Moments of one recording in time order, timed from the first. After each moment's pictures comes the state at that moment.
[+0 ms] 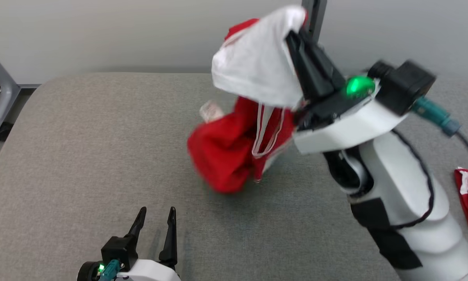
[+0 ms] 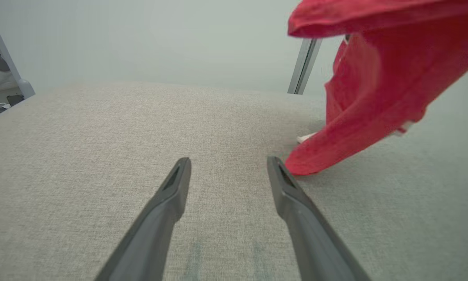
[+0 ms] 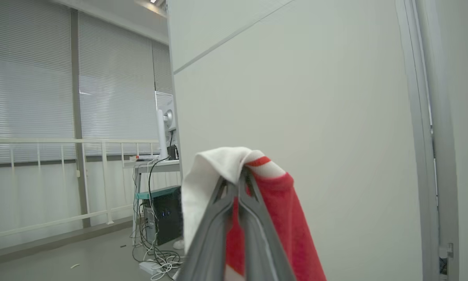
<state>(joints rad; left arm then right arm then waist) -0.04 0.05 -0.26 0.35 -0.29 0.11 -0.26 -0.72 -0.05 0.47 0.23 0.48 0.13 -0.26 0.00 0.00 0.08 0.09</state>
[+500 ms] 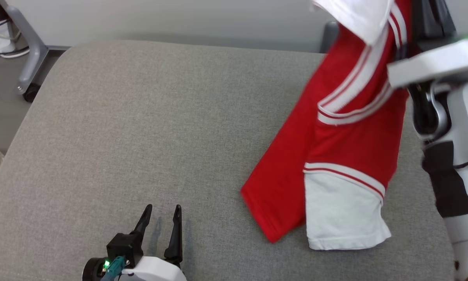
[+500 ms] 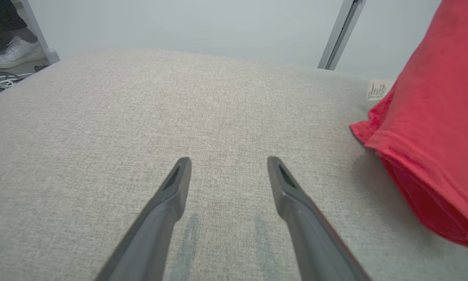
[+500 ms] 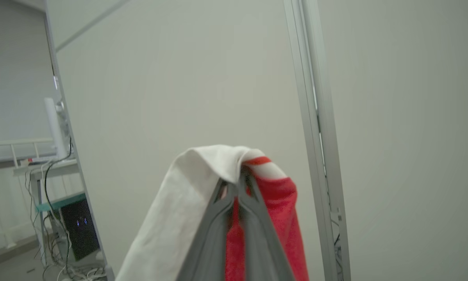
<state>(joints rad) -0.06 0.05 -0.29 0.36 -0.31 0.11 -0.26 -0.88 -0.12 0.14 0.50 0.39 0.13 -0.26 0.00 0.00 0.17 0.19</state>
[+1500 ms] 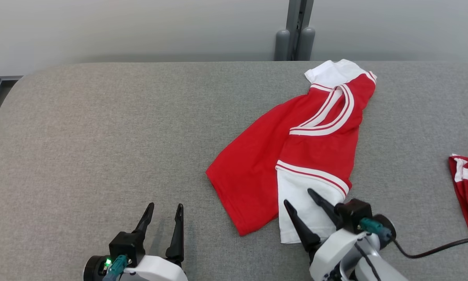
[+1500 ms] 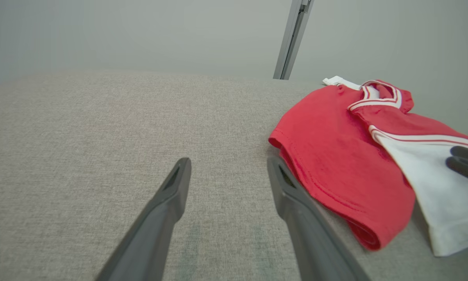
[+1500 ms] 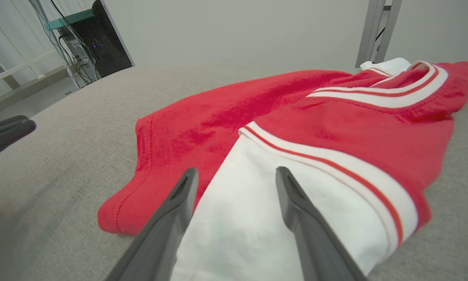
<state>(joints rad) -0.07 0.05 -0.30 0.36 -0.30 0.11 -0.26 -0.35 -0.10 0.55 0.61 0.38 0.13 -0.26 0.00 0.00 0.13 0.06</state>
